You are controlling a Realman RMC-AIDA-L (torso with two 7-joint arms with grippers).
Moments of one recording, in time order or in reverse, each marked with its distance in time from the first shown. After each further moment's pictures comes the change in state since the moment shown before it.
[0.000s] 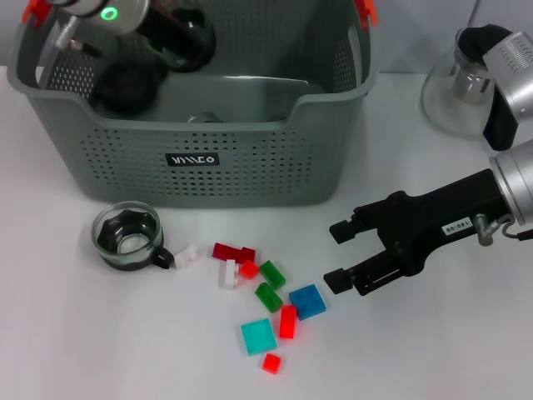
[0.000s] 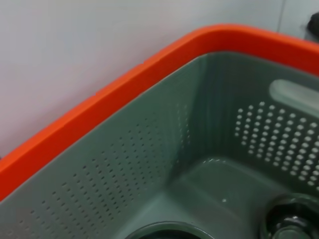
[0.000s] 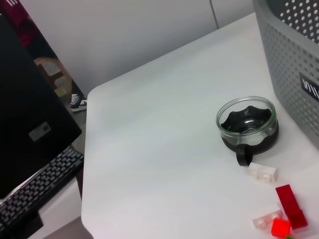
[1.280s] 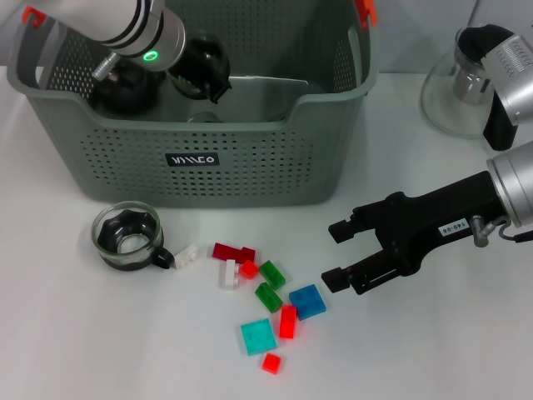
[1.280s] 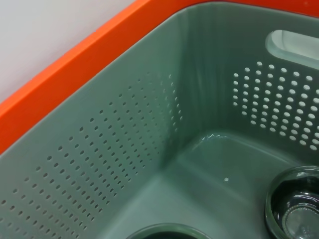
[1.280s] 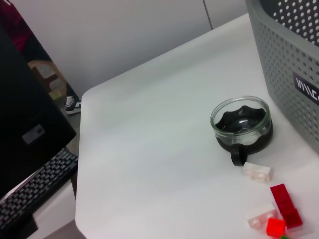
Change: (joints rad) left arm -0.032 -0.067 0.063 -0.121 0.119 -0.168 -0.006; right arm -0.008 0.006 -0.003 0.000 -0.001 0.021 0.002
